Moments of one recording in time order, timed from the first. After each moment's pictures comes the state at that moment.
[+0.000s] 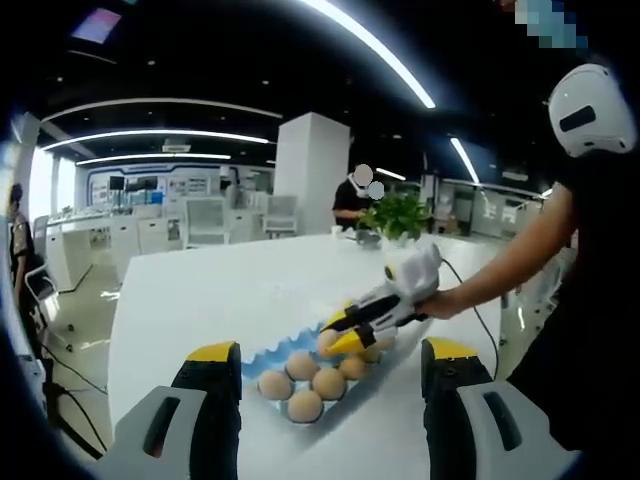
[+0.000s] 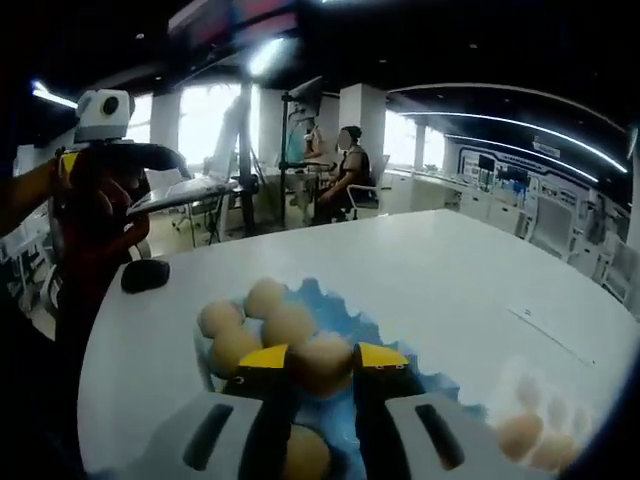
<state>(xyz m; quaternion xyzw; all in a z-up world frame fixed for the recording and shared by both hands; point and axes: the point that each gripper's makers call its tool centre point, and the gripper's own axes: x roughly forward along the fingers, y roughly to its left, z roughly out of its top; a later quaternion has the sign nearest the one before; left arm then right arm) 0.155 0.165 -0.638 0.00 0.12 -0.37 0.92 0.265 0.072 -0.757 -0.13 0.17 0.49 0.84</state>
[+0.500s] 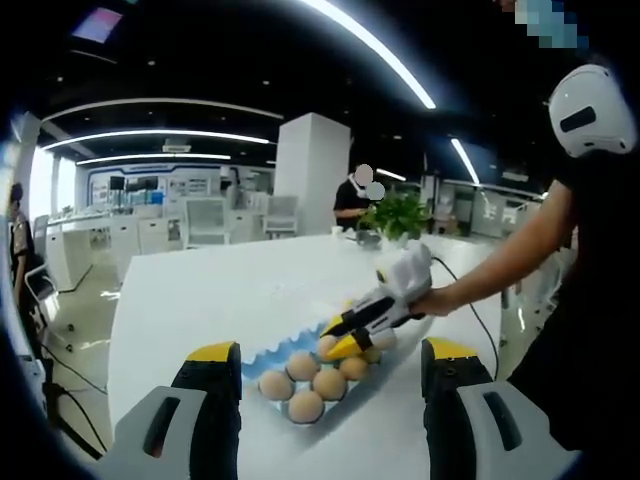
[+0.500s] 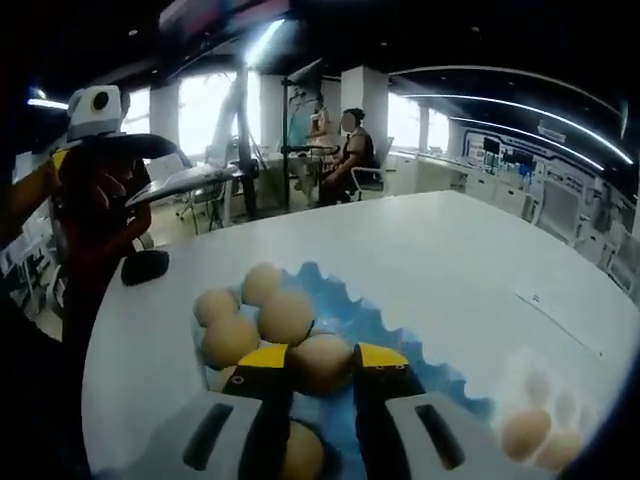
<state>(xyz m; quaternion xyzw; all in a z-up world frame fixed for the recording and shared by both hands) 0.156 0.165 -0.637 0.00 0.12 -0.37 0.92 0.271 0.070 -0.769 -0.13 0.21 0.50 0.83</state>
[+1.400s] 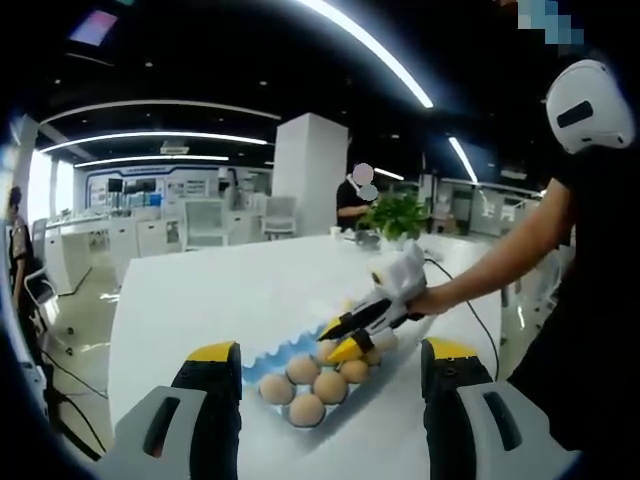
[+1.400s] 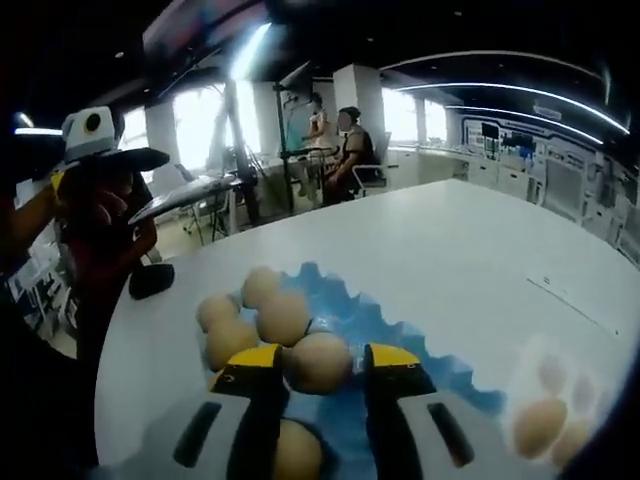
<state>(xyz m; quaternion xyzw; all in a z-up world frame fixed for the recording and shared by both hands) 0.160 0.164 -0.636 0.00 0.12 -0.38 0.92 0.270 0.066 -0.771 -0.08 0.22 0.51 0.83</state>
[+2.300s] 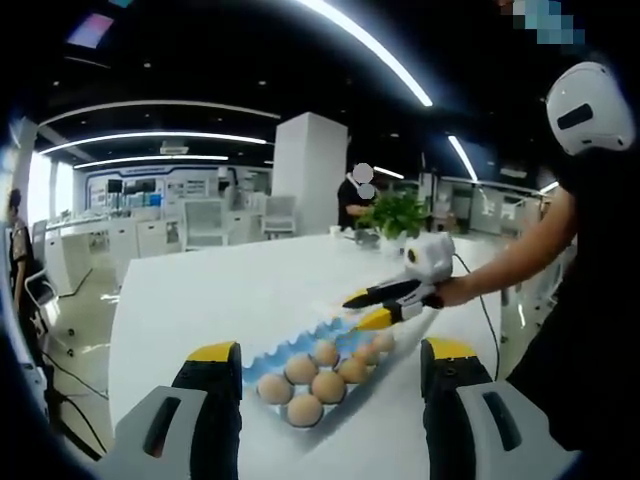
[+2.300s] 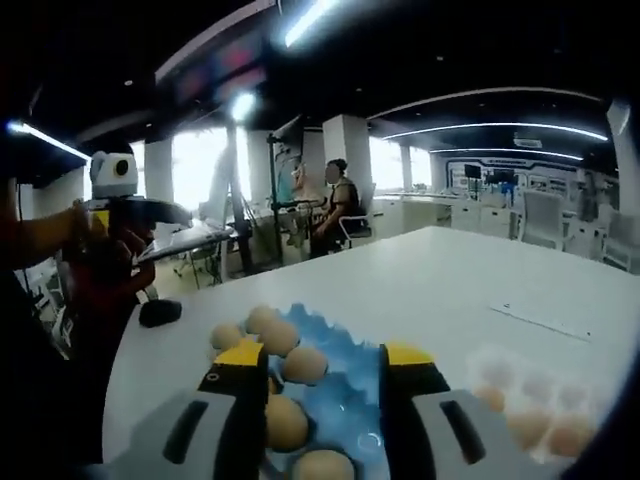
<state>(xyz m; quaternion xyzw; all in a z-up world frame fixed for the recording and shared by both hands) 0.159 0.163 -0.637 0.01 0.12 -0.37 0.92 0.262 0.005 -0.723 -0.03 0.13 0.48 0.87</state>
